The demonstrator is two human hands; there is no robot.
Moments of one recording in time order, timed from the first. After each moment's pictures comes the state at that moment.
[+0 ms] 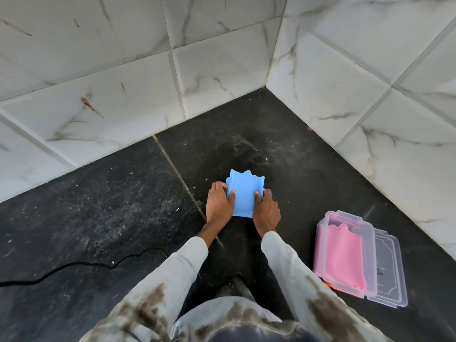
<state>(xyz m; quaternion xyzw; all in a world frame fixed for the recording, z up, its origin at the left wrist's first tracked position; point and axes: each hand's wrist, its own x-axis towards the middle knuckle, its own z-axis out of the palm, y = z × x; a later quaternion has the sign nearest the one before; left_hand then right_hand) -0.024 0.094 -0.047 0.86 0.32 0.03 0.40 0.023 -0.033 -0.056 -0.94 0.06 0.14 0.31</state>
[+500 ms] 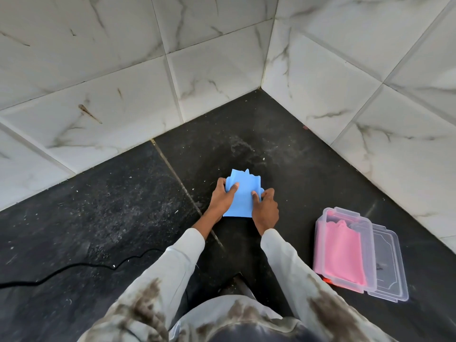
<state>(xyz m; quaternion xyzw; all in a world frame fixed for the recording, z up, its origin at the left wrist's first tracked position) -0.002 0.097 -0.030 0.76 0.33 -0.07 0.55 0.020 -0.034 -0.046 -0.90 0.10 0.14 0.40</state>
